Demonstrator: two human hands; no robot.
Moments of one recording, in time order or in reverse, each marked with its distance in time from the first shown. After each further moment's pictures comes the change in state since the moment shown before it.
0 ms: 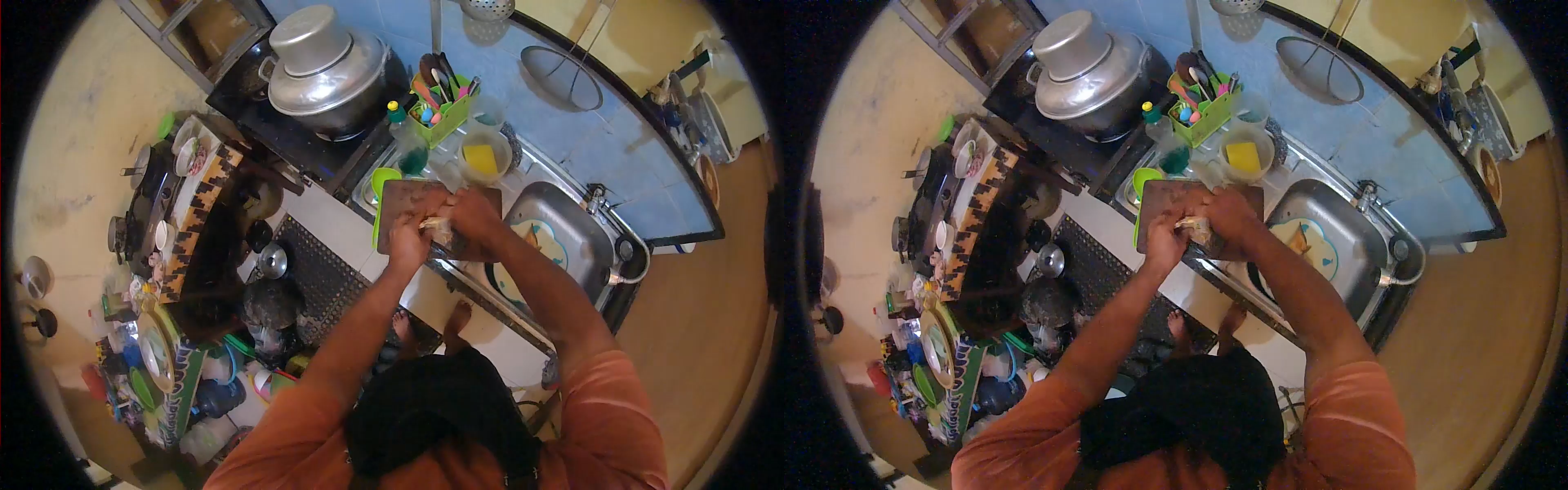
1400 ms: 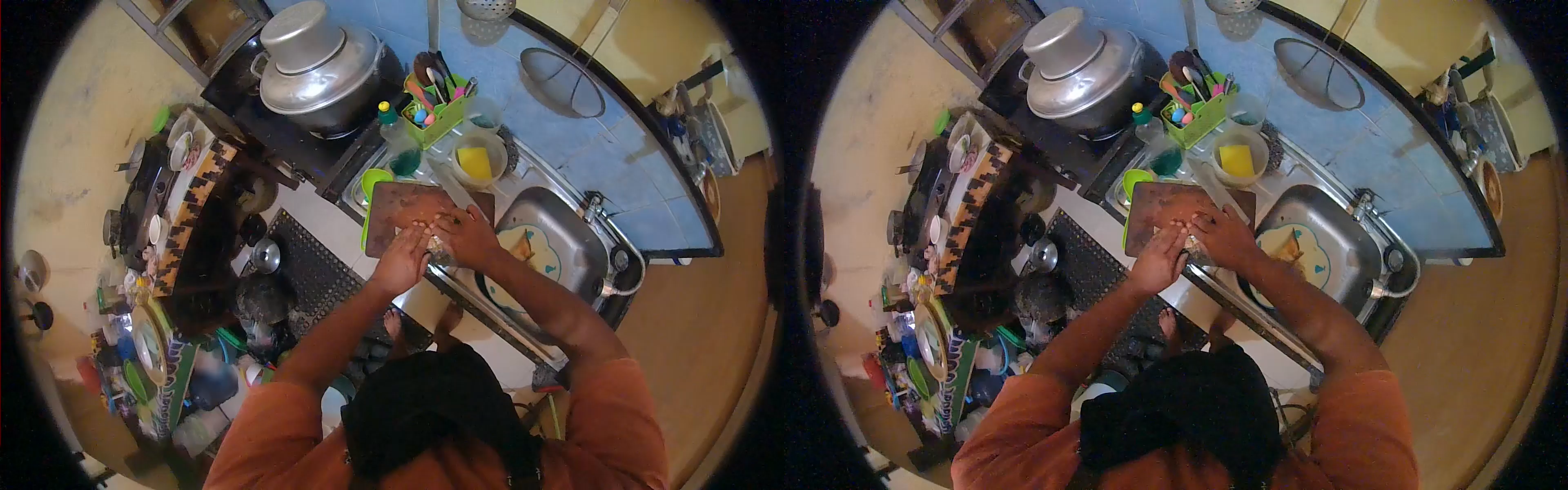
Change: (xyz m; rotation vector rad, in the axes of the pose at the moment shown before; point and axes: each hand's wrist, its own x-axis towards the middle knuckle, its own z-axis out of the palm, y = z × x) left_hand -0.027 0.006 -0.012 0.128 -0.237 0.313; right_hand -0.042 -0.017 -0.010 0.015 0.076 -0.057
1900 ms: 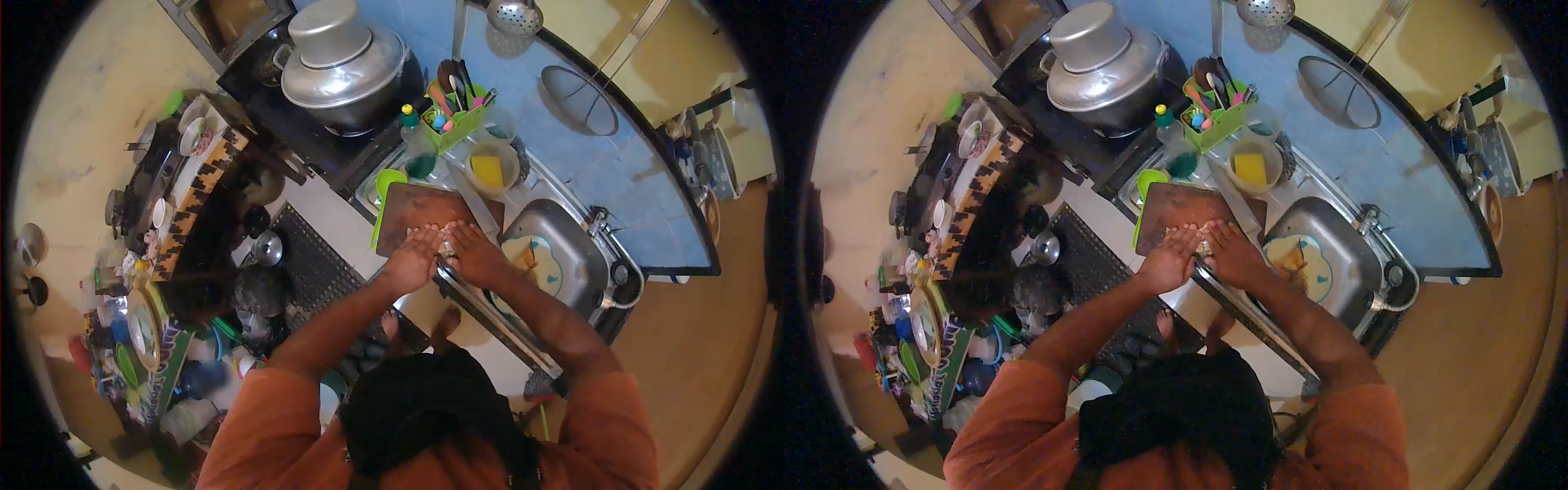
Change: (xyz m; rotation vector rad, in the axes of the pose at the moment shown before) left_hand -0.002 -0.010 0.003 0.057 -0.119 0.058; right_hand -0.015 -0.018 0.011 0.100 -0.107 0.073
